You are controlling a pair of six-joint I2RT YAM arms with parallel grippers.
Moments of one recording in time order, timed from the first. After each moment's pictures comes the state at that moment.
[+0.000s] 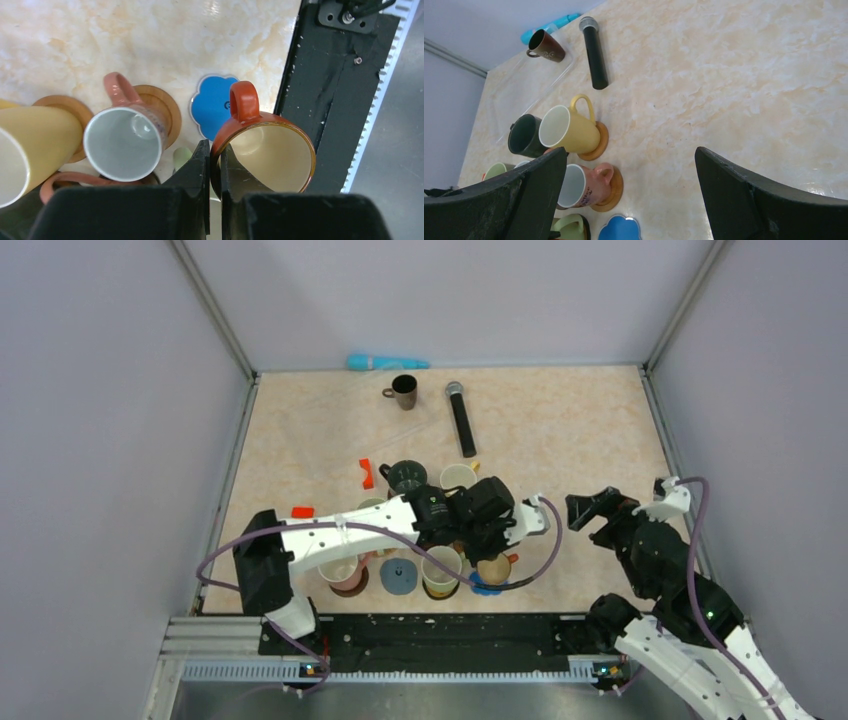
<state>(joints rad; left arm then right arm) -1.19 1.62 1.38 -0.65 0.14 0.11 0.68 0.27 0.70 -0.73 0.58 0.68</state>
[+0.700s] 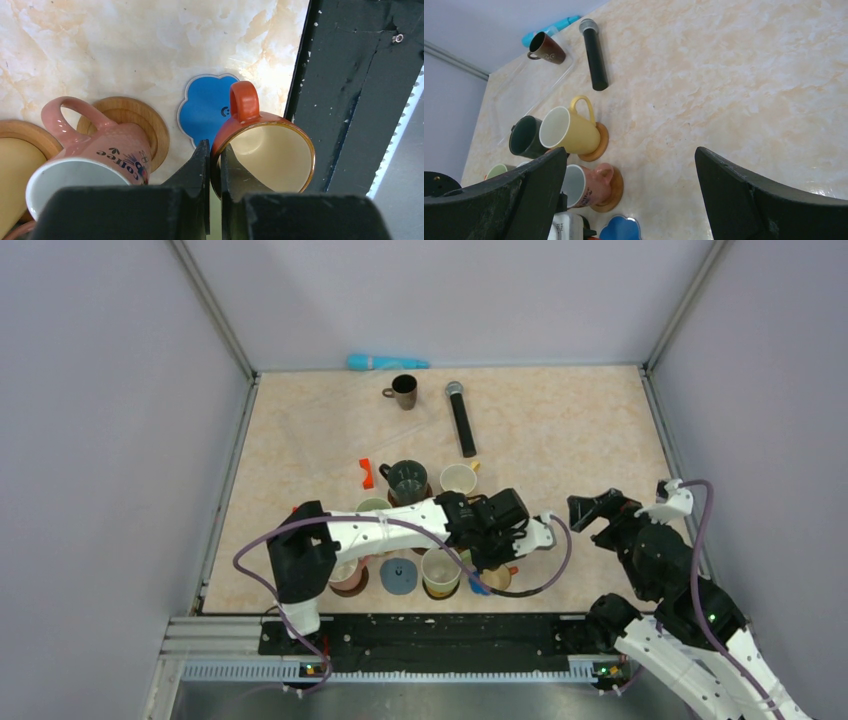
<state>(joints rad) -1.20 1.81 1.41 -0.65 0.19 0.19 0.68 0.25 0.70 -0.73 0.58 0.69</state>
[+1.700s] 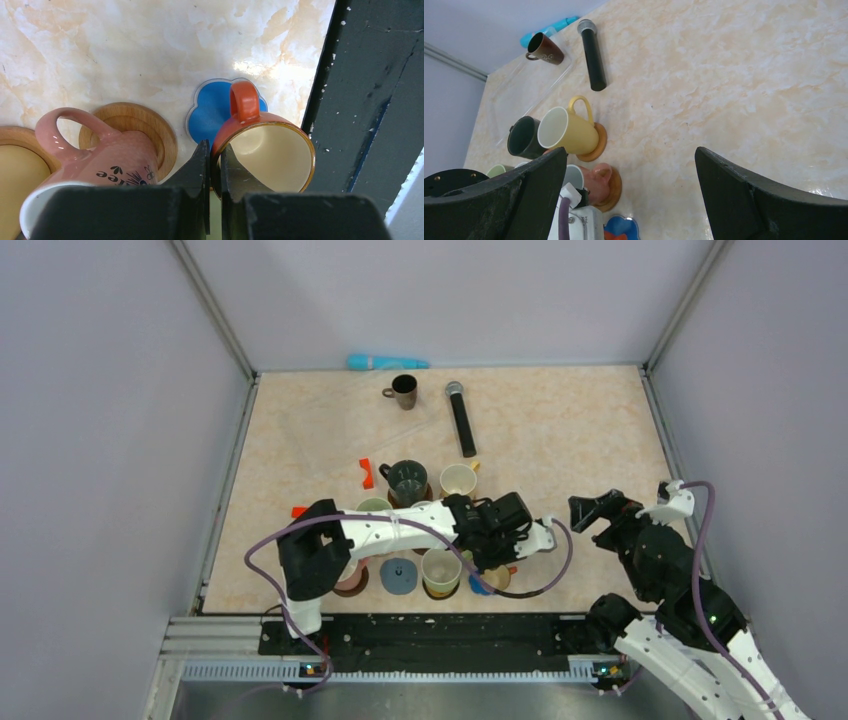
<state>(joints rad) -1.20 1.86 1.41 -0.63 0.15 0.21 0.68 0.24 0.70 -0.75 0.59 0.69</state>
